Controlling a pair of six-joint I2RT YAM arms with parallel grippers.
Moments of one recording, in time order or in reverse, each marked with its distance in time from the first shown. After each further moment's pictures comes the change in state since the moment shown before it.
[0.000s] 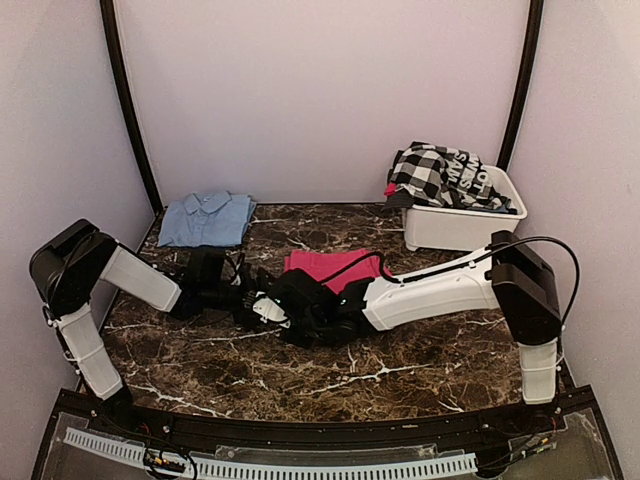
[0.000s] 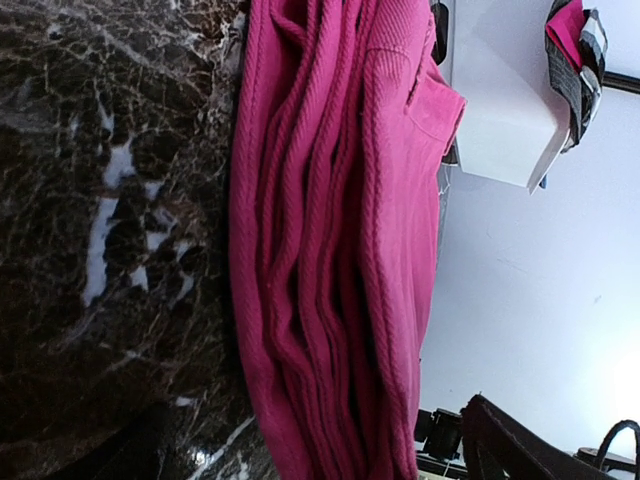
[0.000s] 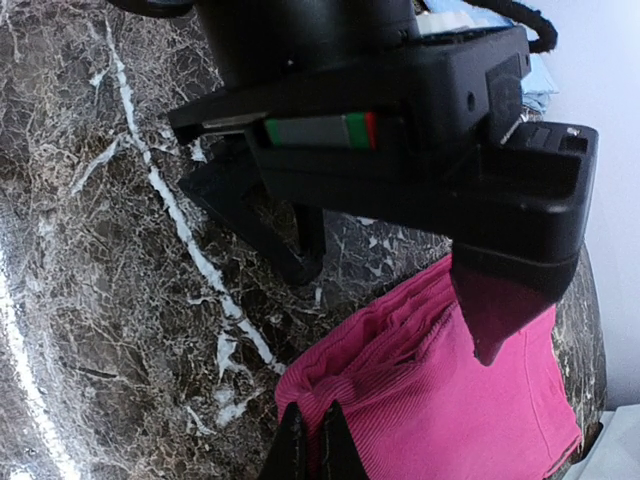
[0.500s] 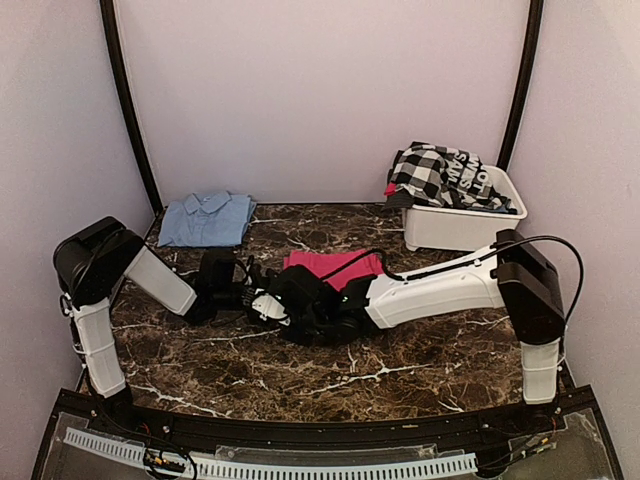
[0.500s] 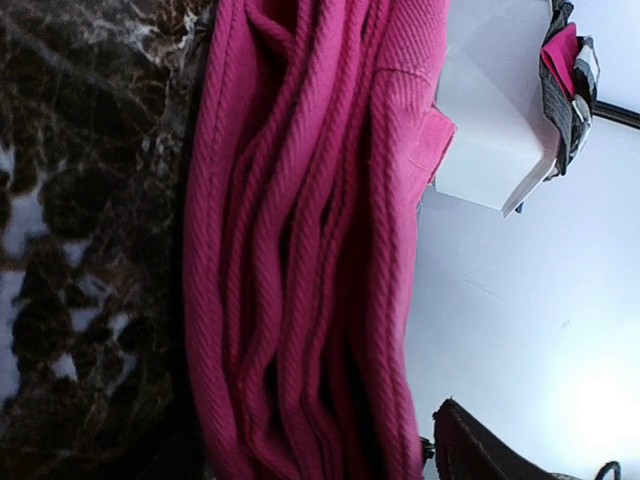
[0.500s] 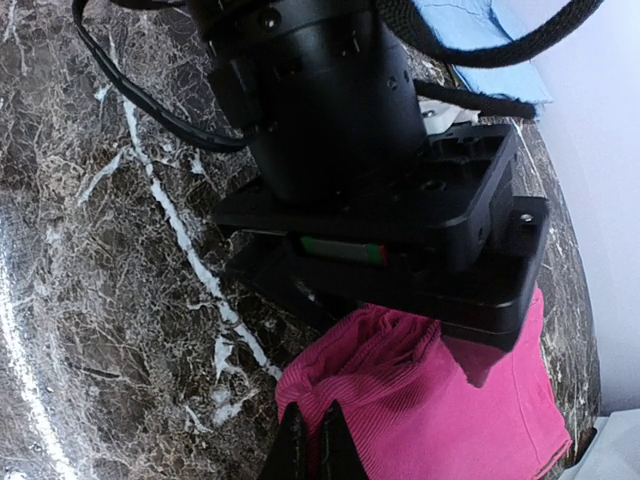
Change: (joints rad) left arm -0.047 0.151 0.043 0.228 -0.022 -0.167; right arm 0.000 -0.016 0.002 0.000 -0.006 -0.015
